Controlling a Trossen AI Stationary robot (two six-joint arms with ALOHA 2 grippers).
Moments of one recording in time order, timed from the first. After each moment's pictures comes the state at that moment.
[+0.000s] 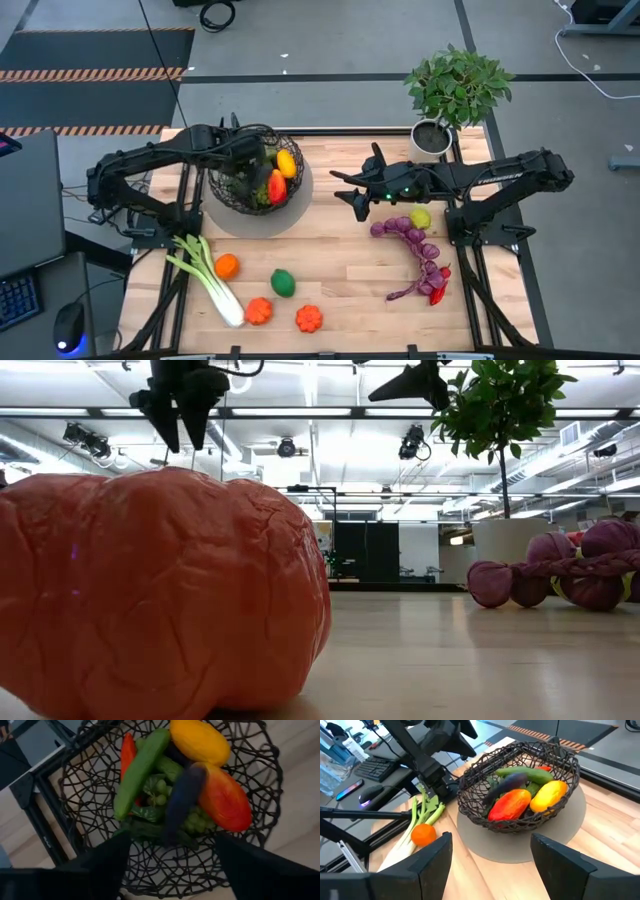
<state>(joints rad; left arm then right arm) 0.27 1.36 1.43 -1.39 -0.35 -0.67 0.10 1.28 1.11 -0.27 0.34 0.58</state>
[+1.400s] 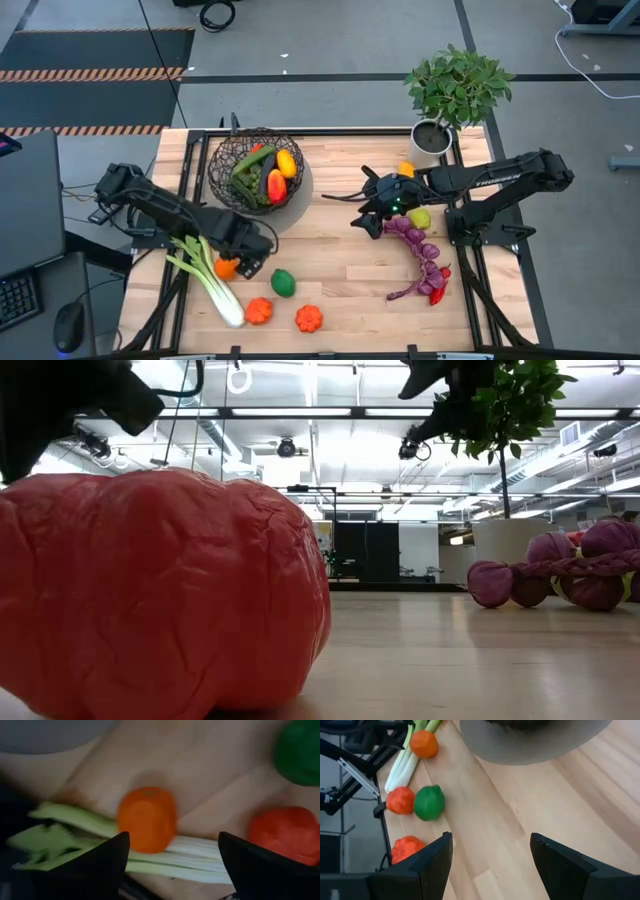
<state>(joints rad) -0.38 1.47 1.12 -1.22 0.14 -1.20 0.10 1.28 1.06 -0.55 0.03 0.74</state>
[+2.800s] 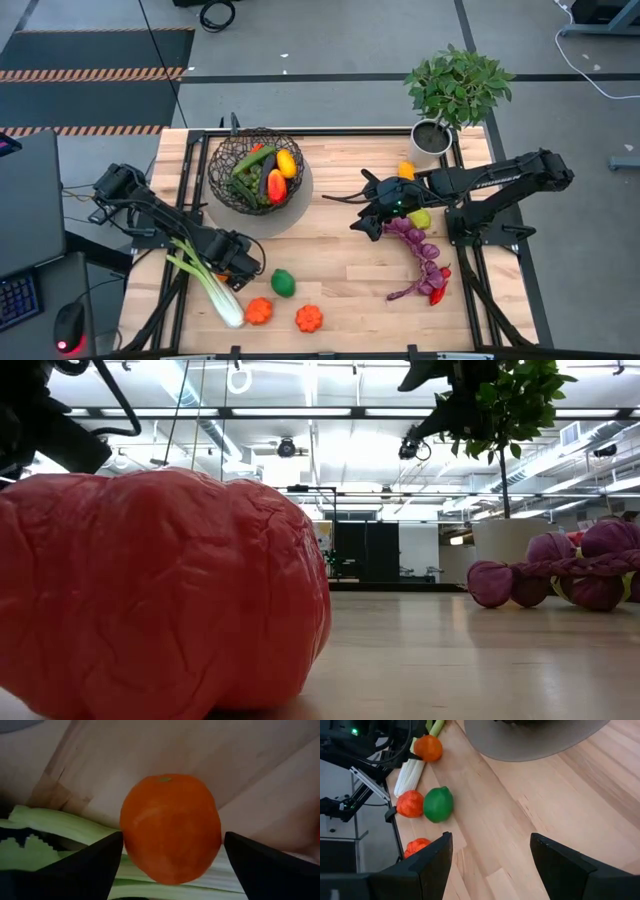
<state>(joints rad) -0.54 1.47 0.87 -1.02 0.12 -1.27 0.12 1.28 1.06 -0.52 0.02 0.82</state>
